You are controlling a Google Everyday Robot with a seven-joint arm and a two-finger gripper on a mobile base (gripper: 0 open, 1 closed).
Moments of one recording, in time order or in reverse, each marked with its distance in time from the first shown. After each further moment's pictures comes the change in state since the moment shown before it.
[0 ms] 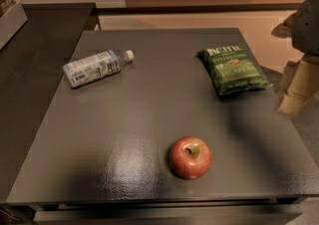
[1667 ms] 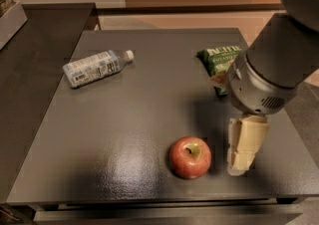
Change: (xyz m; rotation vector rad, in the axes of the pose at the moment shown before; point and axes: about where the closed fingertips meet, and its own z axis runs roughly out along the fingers) arm -0.066 0.092 0.071 -0.193 -0.095 -0.273
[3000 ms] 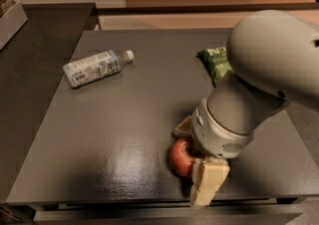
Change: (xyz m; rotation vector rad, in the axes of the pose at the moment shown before) arm -0.044 0.054 0.073 -0.151 -0.107 -0.042
